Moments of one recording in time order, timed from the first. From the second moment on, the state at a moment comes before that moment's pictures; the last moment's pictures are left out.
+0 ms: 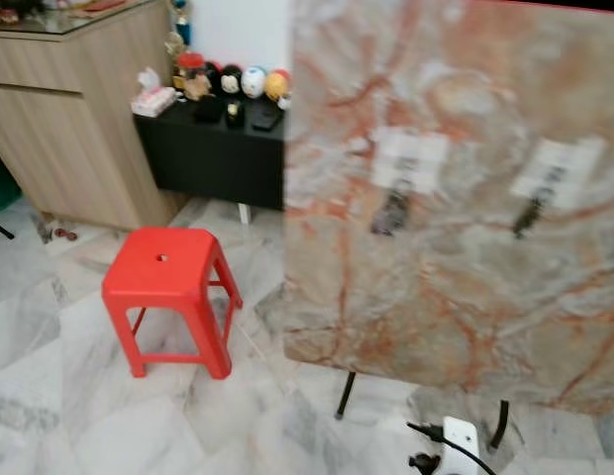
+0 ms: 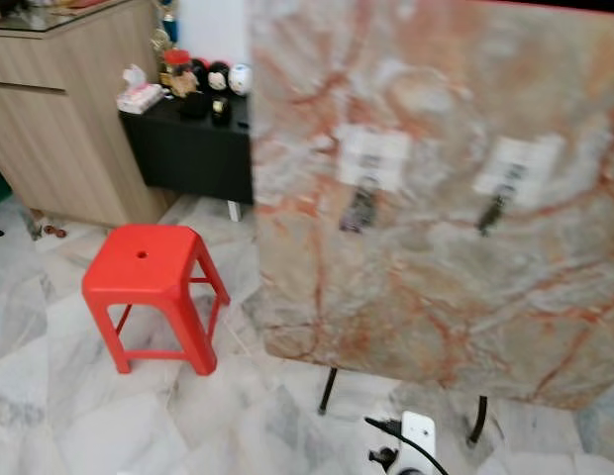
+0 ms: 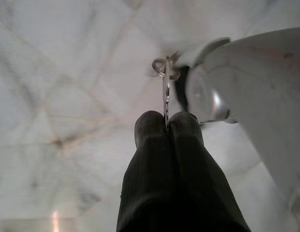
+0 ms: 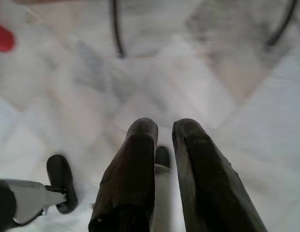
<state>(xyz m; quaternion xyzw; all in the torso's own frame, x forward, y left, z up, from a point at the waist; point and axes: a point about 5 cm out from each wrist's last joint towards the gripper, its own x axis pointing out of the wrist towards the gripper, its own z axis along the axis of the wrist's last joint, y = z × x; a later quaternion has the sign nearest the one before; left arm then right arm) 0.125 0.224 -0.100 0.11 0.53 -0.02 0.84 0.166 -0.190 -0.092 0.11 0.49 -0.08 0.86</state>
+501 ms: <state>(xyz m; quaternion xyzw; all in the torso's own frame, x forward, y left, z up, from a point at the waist) 0.123 0.218 -0.102 0.10 0.53 -0.02 0.84 0.167 -0.196 -0.091 0.10 0.48 -0.08 0.87</state>
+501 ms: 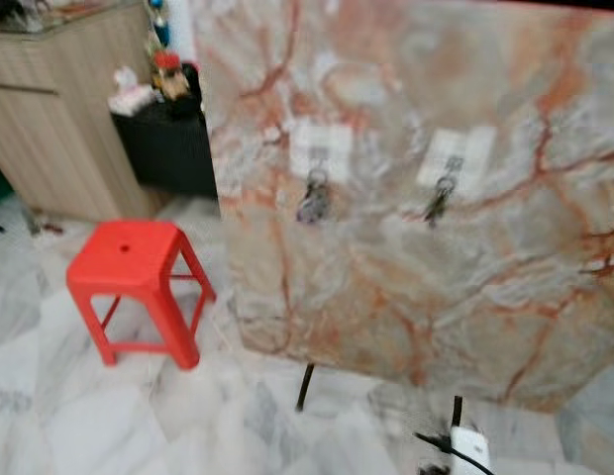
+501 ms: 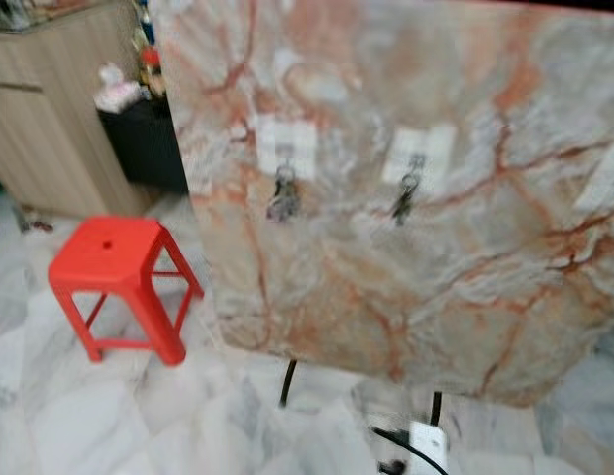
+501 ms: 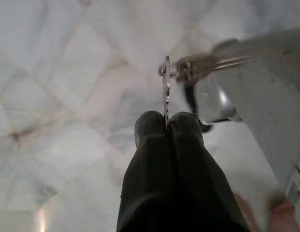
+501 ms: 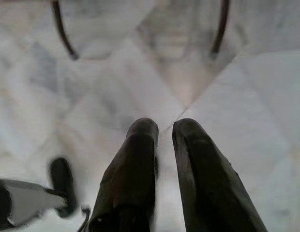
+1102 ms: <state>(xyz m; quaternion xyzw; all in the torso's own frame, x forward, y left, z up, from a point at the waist) 0.122 0.225 -0.101 0.11 0.53 -0.02 0.84 0.170 -0.174 -0.092 0.11 0.49 -0.06 0.86</state>
